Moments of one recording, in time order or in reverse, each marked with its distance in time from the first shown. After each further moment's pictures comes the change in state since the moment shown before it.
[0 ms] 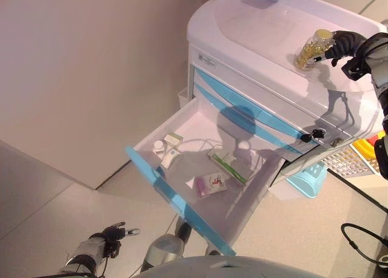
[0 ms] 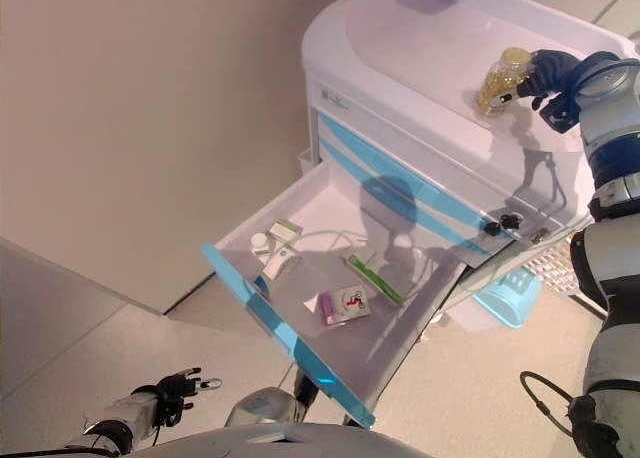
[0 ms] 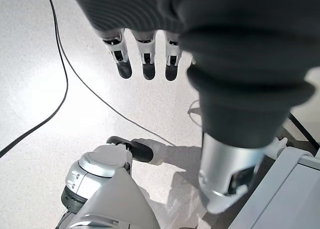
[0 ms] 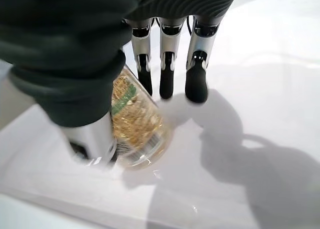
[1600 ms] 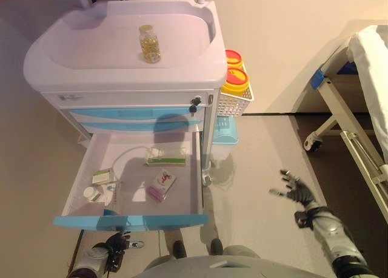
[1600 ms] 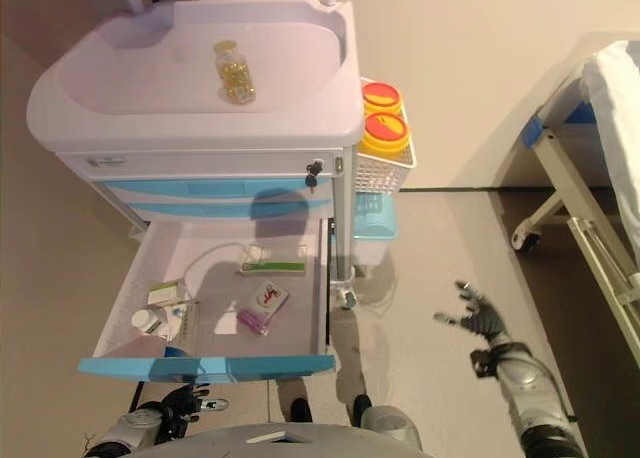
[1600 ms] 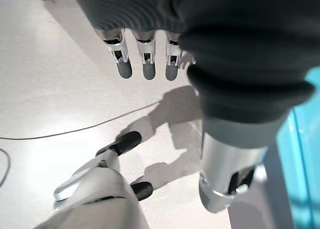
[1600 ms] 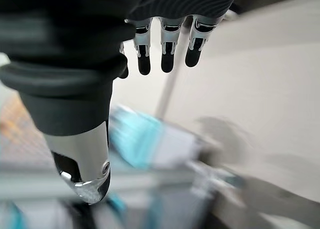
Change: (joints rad) left arm 0.093 -0.034 -0.034 -0.038 0.117 -0.134 -0.008; right arm 1.429 0.456 -0.455 -0.375 0.075 -0.393 -0.375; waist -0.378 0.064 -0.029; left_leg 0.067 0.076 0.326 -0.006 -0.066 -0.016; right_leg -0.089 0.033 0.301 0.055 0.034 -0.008
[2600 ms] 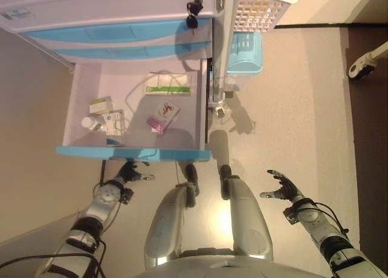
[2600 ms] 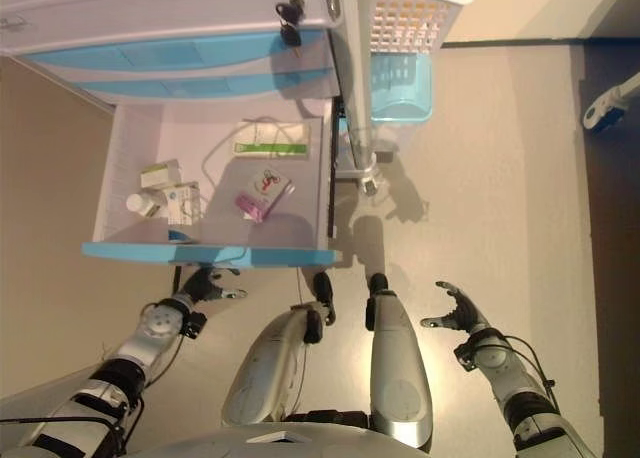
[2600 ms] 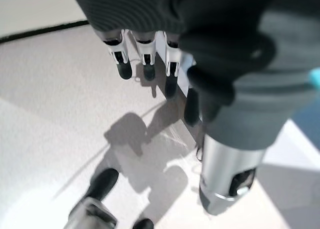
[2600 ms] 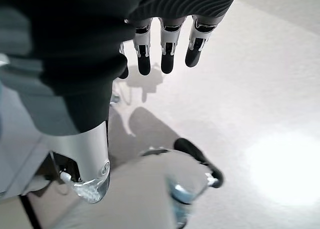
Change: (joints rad) left arm -0.301 0.151 -0.139 -0.204 0.041 -0.267 0.167; right arm -0.220 -0.066 0.135 0.195 -0.171 -0.072 -0.133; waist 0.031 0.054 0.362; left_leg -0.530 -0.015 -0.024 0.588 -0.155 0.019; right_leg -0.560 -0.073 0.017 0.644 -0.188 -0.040
